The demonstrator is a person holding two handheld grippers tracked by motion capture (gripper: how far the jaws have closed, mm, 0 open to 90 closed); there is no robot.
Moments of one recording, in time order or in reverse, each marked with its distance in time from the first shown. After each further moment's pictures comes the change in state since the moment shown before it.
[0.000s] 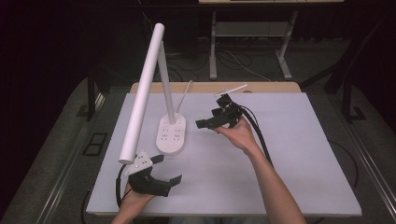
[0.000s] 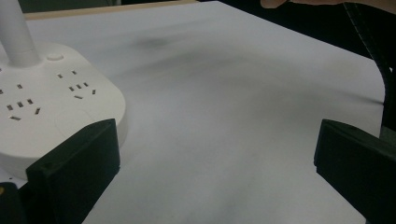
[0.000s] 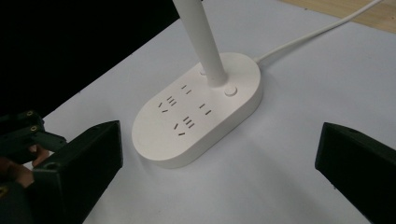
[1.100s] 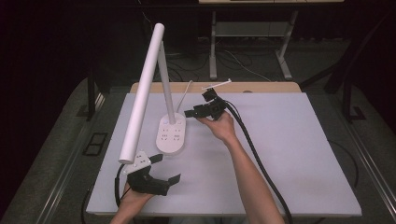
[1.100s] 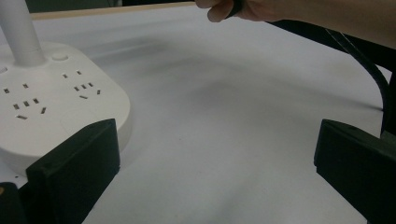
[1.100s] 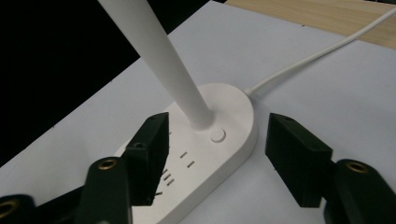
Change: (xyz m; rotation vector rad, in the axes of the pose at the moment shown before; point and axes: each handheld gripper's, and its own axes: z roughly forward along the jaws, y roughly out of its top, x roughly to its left) left arm 0.003 0.000 -0.002 -0.008 0.002 -0.015; right arm -0.017 0.023 0.056 -0.044 -0.007 0.054
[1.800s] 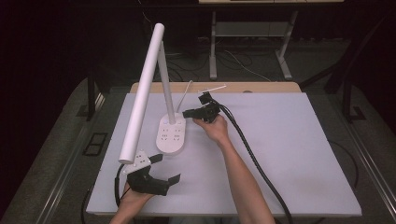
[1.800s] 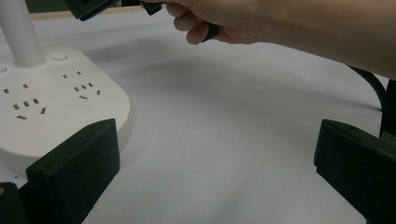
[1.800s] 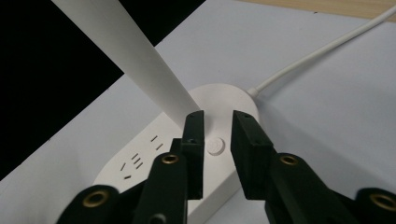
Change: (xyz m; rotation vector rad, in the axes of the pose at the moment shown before) left arm 0.001 0.000 0.000 0.000 -0.003 0.001; right arm -0.014 -0.010 0.033 -0.018 0.048 0.039
